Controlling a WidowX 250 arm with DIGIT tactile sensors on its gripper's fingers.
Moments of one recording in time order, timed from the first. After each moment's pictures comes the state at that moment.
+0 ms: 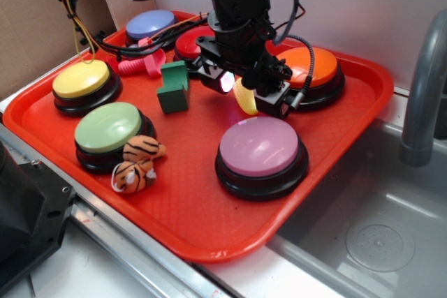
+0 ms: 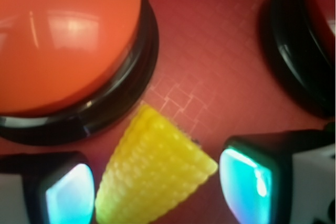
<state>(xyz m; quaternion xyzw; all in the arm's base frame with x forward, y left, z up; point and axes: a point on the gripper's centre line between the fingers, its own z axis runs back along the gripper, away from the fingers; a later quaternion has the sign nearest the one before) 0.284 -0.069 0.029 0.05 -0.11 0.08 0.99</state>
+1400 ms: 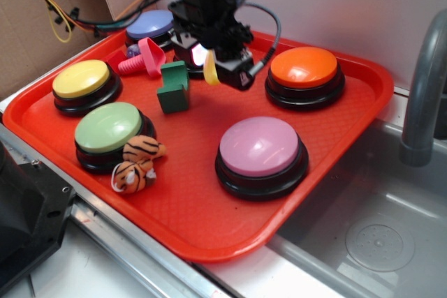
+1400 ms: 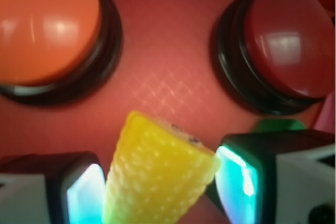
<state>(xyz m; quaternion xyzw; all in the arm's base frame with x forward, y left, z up) 0.271 -0.038 0.072 0.02 -0.06 0.01 1.00</state>
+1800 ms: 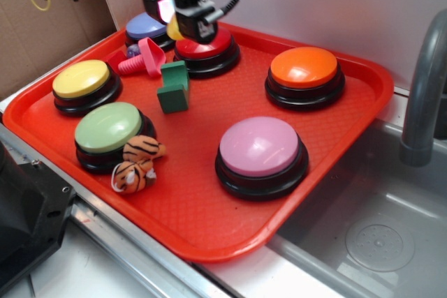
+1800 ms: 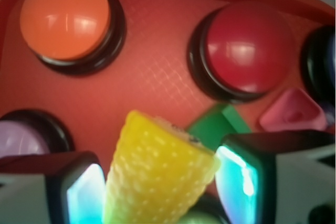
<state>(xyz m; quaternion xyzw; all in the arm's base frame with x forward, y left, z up) 0.248 -0.019 0.125 -0.01 -0.01 -0.04 1.00</state>
